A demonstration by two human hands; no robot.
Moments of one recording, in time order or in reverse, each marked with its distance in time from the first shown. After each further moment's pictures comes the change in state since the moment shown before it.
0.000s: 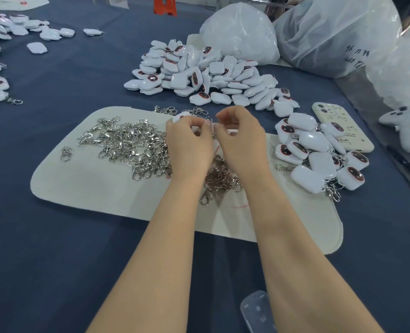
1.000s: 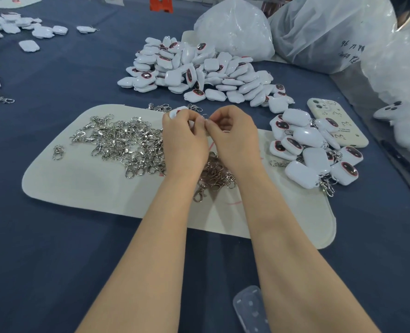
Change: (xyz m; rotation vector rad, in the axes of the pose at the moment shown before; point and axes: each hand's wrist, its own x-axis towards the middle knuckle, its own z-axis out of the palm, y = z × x) left_hand -0.004 -0.001 0.001 0.116 -0.013 0.129; right_hand 0.001 0.002 0.002 0.117 -0.001 0.030
